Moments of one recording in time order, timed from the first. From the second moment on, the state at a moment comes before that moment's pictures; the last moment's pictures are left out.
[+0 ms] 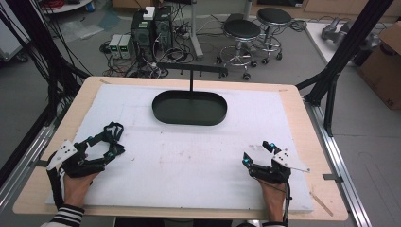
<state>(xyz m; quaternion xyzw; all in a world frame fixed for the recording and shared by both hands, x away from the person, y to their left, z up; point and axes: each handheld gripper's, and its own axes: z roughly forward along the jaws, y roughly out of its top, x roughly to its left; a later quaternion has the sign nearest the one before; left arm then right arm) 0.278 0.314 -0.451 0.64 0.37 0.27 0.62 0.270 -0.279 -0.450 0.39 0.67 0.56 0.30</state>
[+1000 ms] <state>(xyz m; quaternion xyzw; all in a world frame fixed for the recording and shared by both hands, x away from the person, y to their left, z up) 0.326 0.350 -0.372 0.76 0.33 0.25 0.50 0.271 -0.279 -0.450 0.39 0.67 0.56 0.30</state>
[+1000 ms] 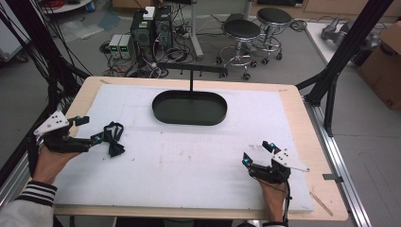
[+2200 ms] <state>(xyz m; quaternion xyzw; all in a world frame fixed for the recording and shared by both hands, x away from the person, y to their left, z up) 0.388 0.354 -0.411 0.90 0.31 0.15 0.27 0.270 -0.279 -0.450 0.39 0.67 0.56 0.30</state>
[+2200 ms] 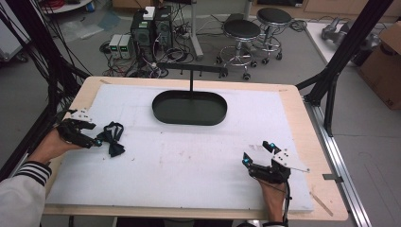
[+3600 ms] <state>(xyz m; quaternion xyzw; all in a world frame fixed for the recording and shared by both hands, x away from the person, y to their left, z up) 0.408 0.344 -0.417 0.93 0.29 0.07 0.23 0.271 -0.281 -0.450 0.40 0.66 0.56 0.29</state>
